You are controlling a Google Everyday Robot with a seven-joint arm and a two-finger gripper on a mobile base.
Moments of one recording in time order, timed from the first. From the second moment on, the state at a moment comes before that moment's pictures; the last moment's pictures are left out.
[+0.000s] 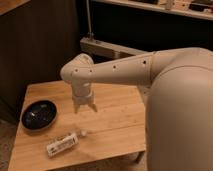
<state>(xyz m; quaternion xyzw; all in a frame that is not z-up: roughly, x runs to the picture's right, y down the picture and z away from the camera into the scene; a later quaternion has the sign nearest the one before) -0.102 0.096 0.704 -0.26 0.23 0.64 0.68</state>
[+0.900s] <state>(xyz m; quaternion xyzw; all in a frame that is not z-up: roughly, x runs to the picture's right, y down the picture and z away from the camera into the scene) -0.113 0.089 0.704 -0.27 0.20 0.57 0.75</state>
